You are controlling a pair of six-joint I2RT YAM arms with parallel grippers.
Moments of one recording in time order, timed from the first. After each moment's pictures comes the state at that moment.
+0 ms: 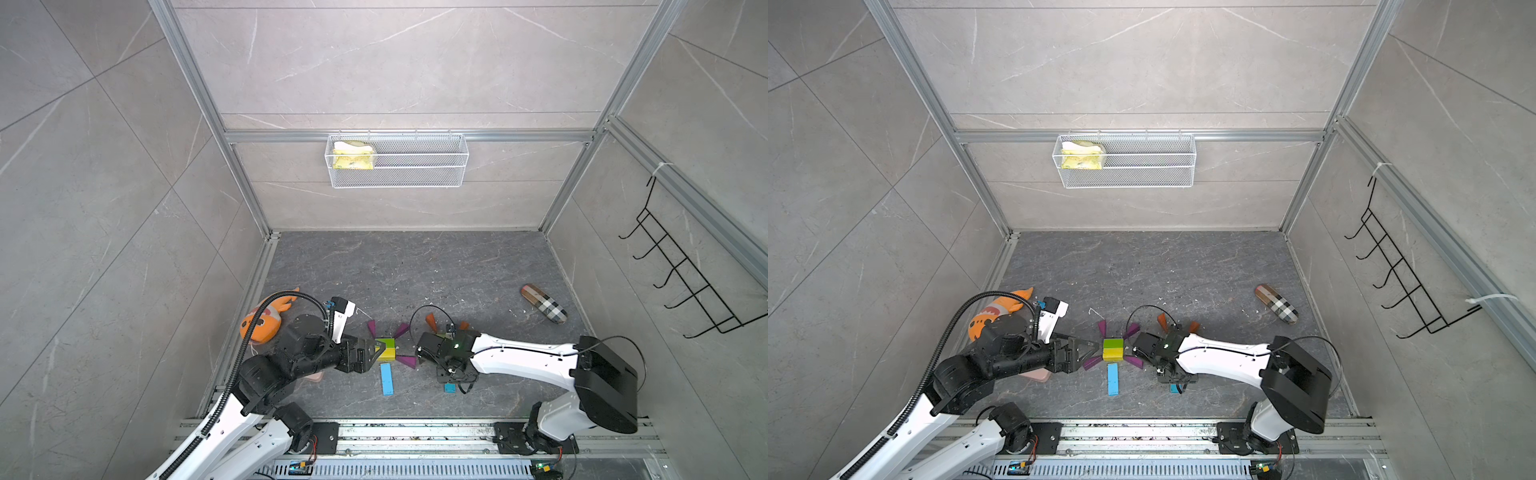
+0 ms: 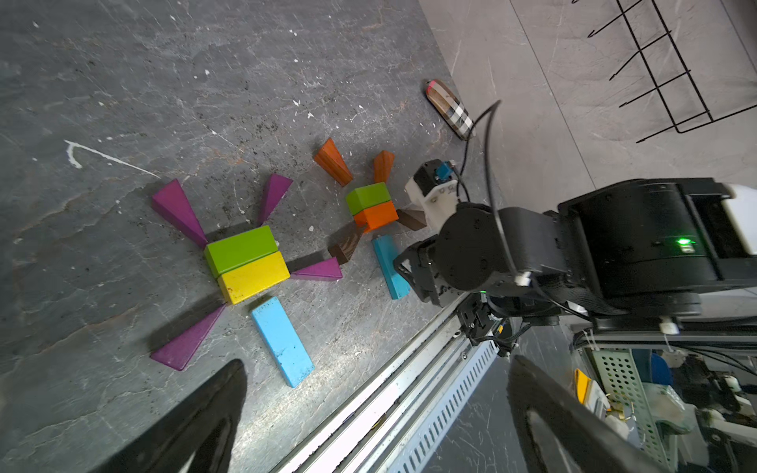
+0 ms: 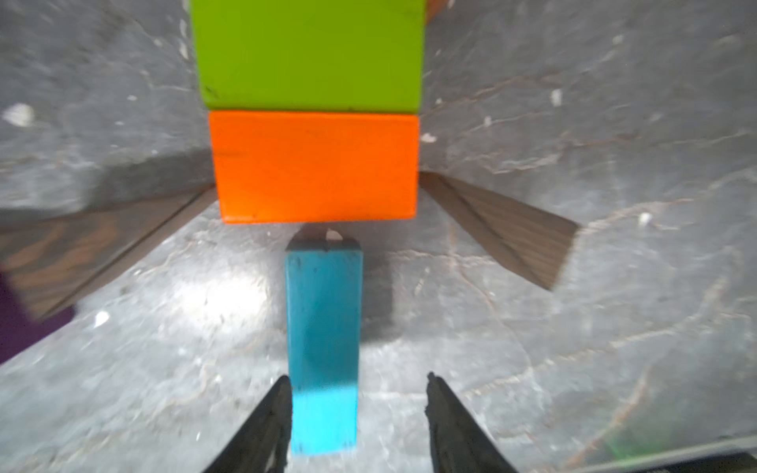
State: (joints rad) left arm -0.71 0.63 0.84 -0.77 0.28 -0.55; right arm 1.06 1.50 0.94 -0.99 0.26 1.05
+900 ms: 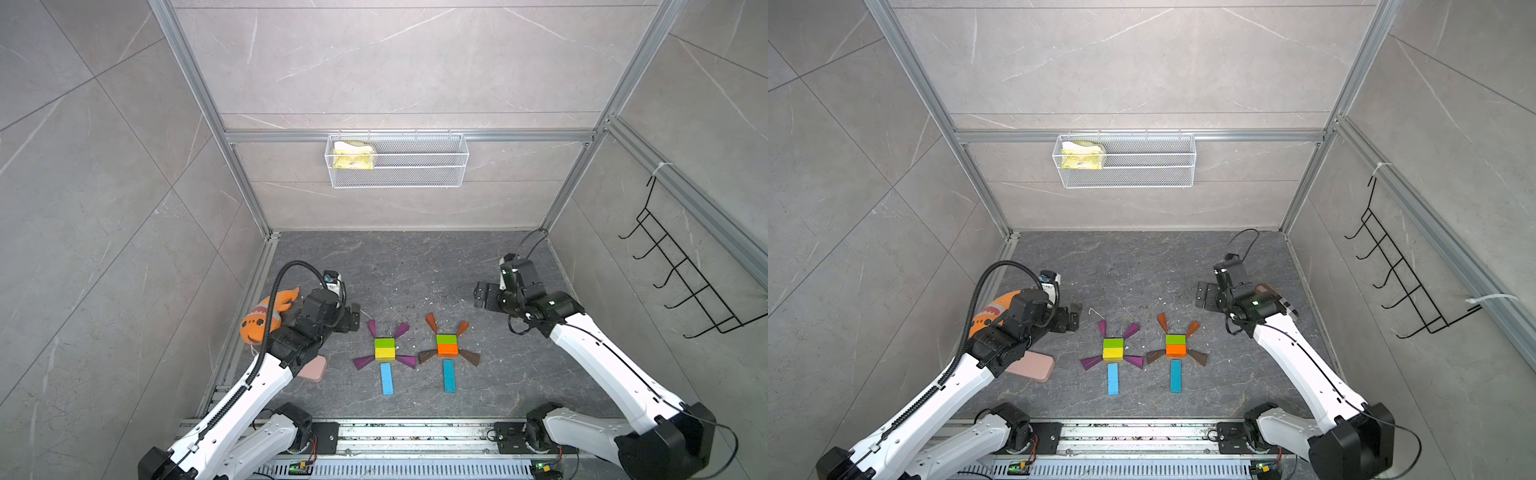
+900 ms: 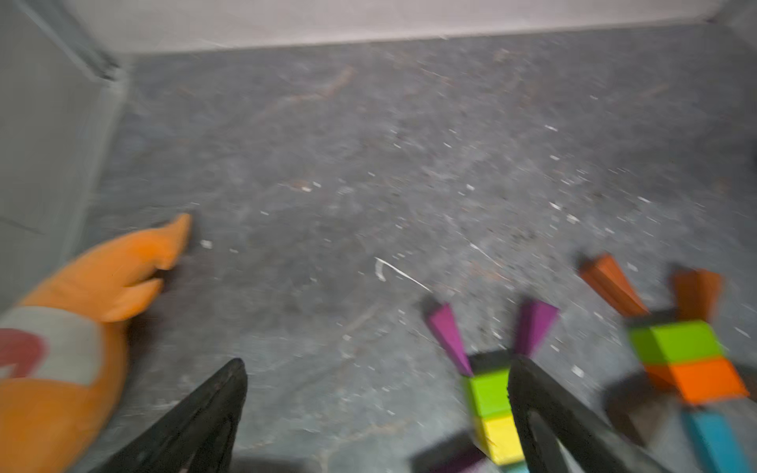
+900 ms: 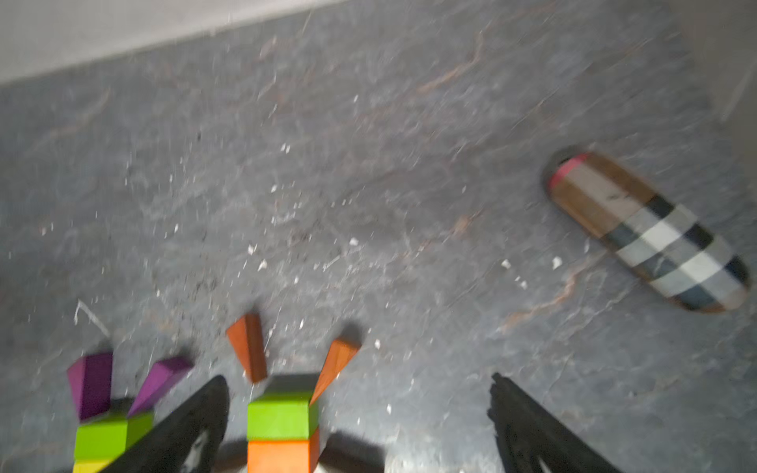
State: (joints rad) left arm -0.47 0.91 0.79 -0.53 -0.32 -0.20; right arm 0.32 1.13 0.99 -0.65 0.20 0.41
